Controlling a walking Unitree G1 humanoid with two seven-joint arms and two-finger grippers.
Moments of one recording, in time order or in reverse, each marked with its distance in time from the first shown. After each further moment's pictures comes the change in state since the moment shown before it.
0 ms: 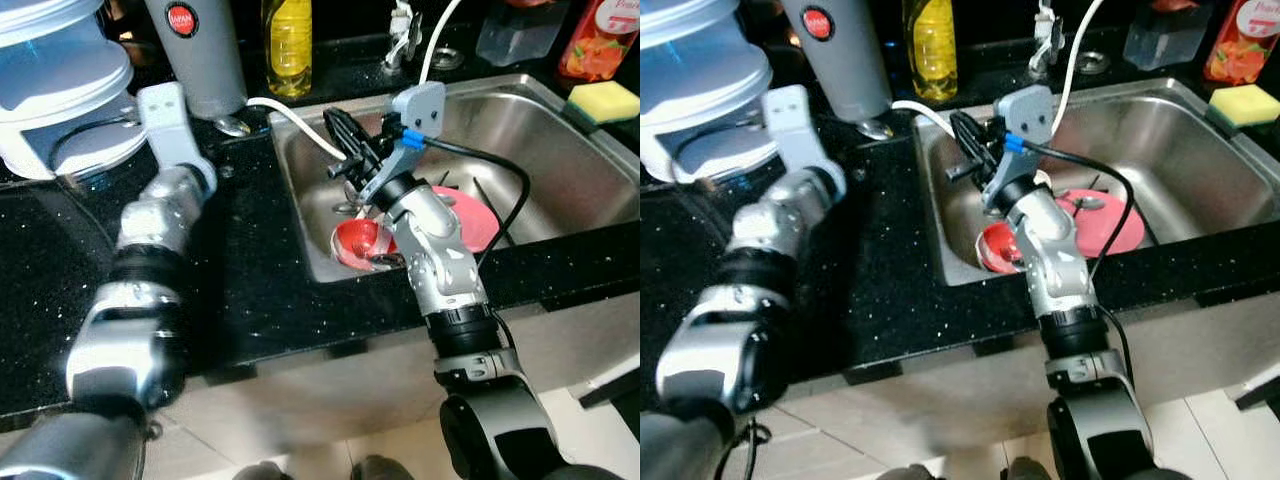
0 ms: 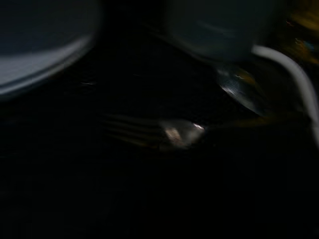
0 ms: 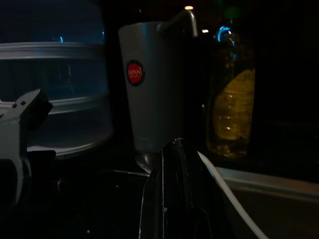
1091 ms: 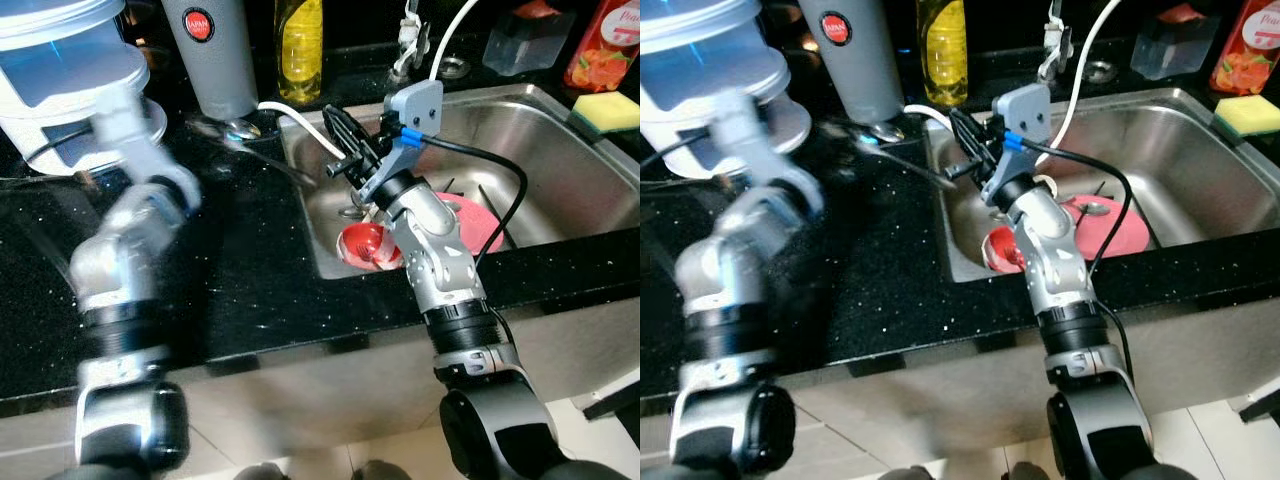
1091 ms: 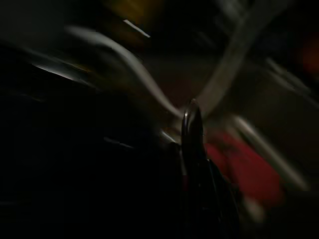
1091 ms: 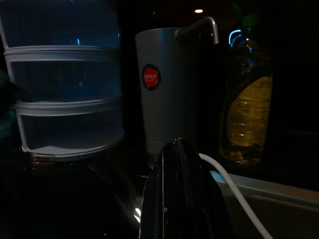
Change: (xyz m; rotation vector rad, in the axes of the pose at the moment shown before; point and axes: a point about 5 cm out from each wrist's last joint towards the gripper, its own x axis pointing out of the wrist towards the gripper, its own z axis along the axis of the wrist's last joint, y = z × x) left arm -0.058 -0.069 -0.035 0.053 0.058 -0.582; right arm 0.004 0.000 -0.009 0.008 0.013 0.013
